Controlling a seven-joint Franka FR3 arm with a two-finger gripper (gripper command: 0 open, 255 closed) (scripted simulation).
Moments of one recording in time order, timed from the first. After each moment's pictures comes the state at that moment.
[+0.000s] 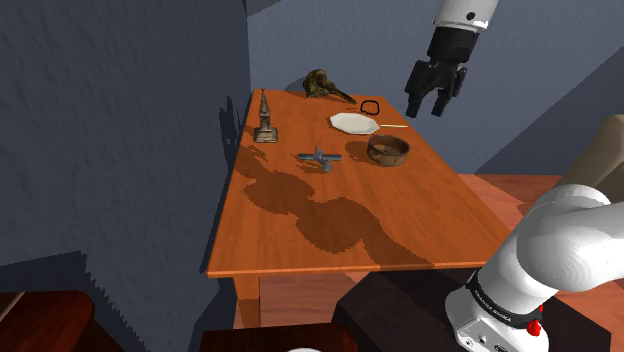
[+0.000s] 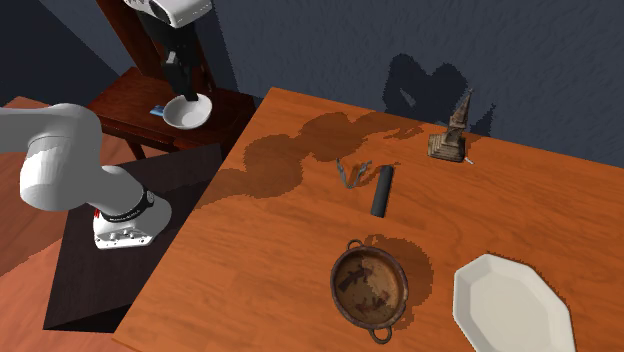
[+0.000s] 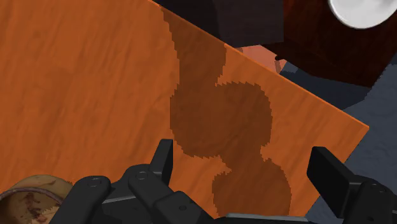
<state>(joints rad) 0.00 -0.76 -0.03 -2.33 0.10 1.53 0.15</state>
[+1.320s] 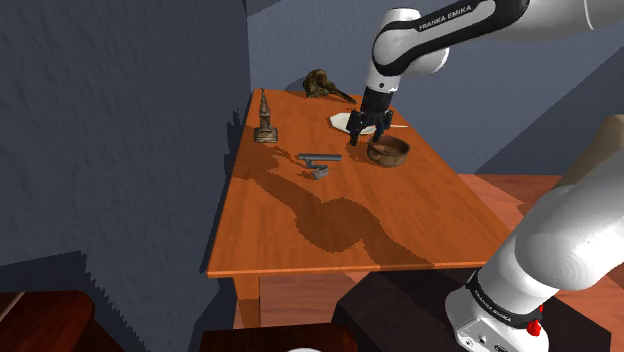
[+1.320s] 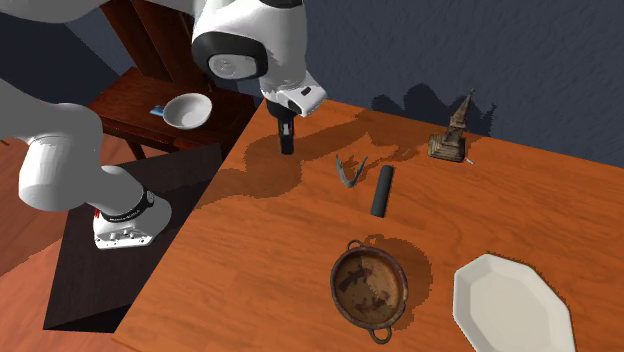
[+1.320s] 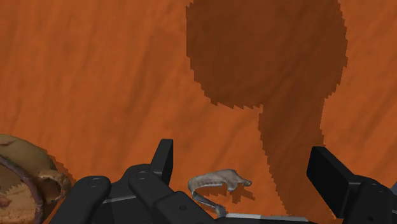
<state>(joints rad) -0.03 -0.21 -0.09 -2.30 0.08 2.06 0.04</state>
